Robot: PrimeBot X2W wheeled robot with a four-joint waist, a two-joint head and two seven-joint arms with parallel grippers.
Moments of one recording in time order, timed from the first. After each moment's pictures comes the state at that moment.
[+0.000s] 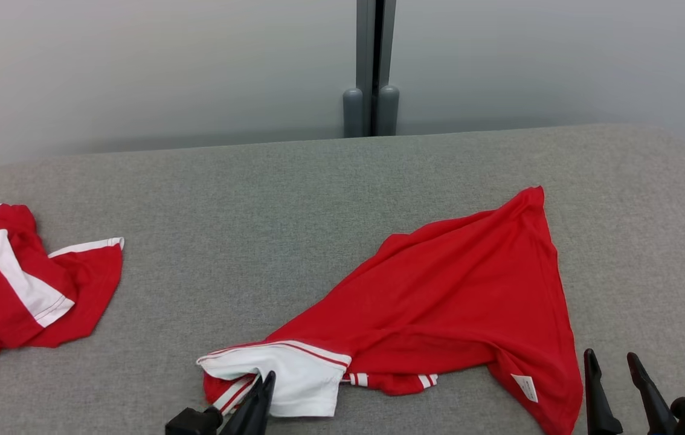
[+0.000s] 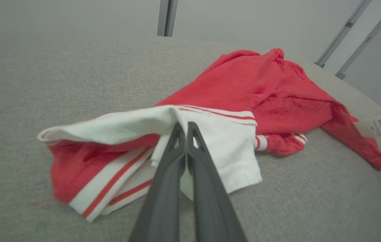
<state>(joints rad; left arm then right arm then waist) 0.00 0.13 -0.41 0.44 -0.36 -0.13 -0.26 0.09 -0.05 -0.11 0.27 0.22 0.13 -0.26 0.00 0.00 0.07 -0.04</state>
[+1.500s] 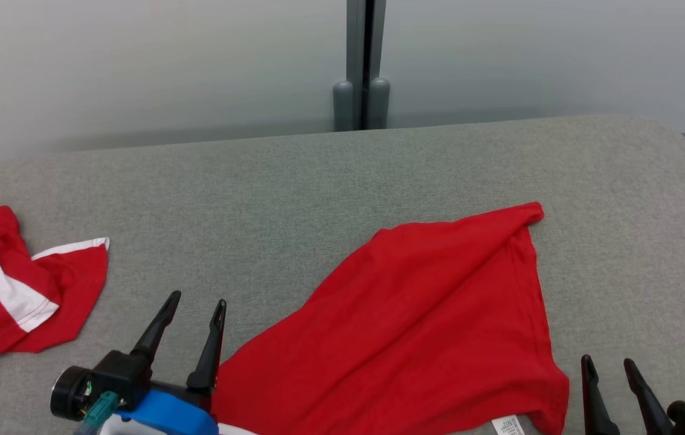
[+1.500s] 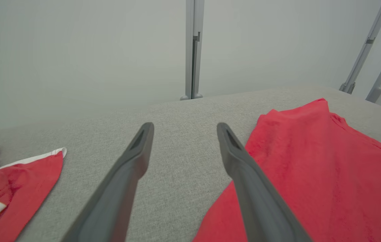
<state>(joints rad) -0.04 0.28 -0.31 0.23 -0.31 -0.11 -0.26 0.10 -0.05 -0.11 0.29 0.22 0.13 -0.26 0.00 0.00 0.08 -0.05</state>
